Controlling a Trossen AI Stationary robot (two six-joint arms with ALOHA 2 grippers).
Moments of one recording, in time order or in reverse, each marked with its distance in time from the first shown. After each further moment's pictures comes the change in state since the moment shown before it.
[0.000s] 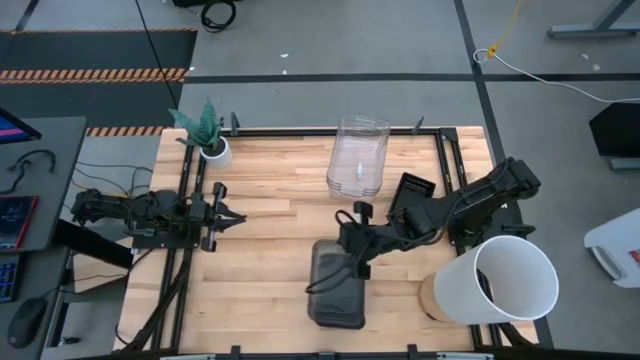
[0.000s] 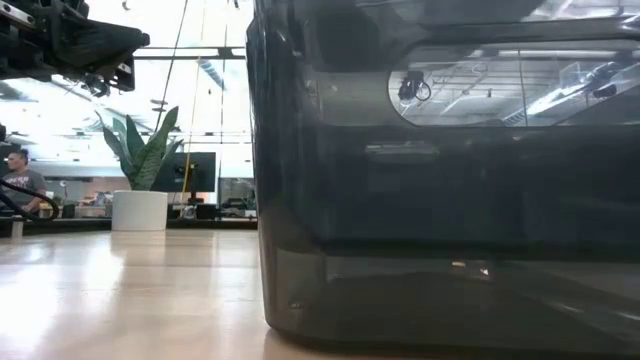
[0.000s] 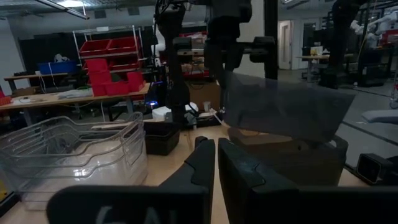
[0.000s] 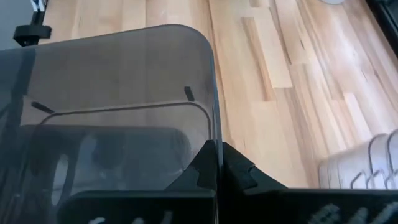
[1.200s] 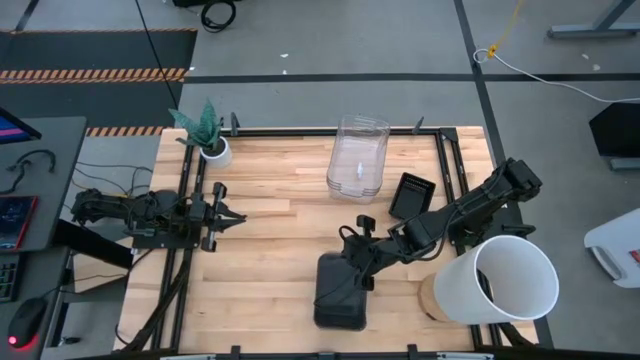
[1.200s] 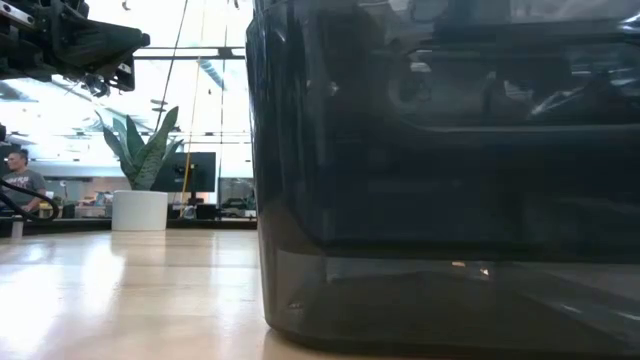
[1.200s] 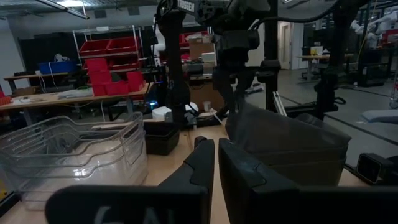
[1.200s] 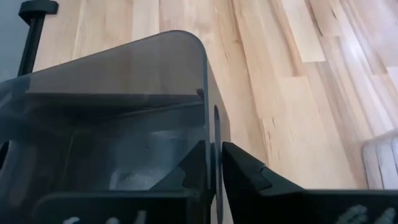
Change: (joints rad) left arm 0.000 0.000 0.000 0.000 0.000 0.000; right arm 0.057 -0.008 -0.193 0.167 -0.004 0.071
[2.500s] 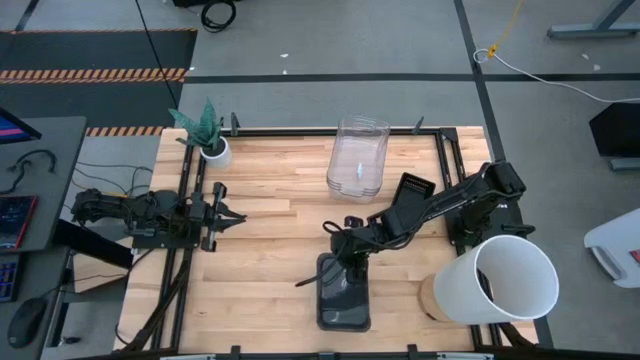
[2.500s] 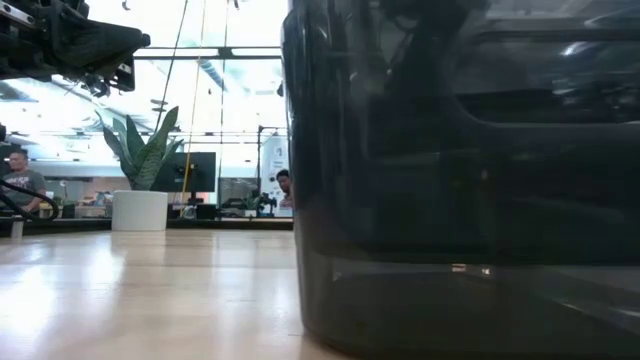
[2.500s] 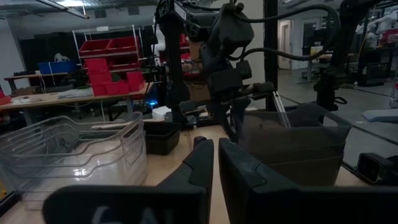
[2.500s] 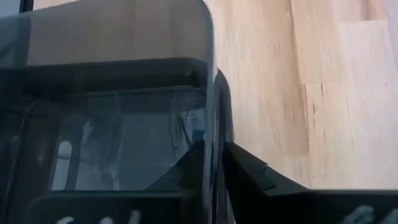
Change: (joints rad) left arm 0.000 0.000 0.000 0.000 0.000 0.000; right arm -0.155 0.123 0.001 0.008 -0.320 -0.053
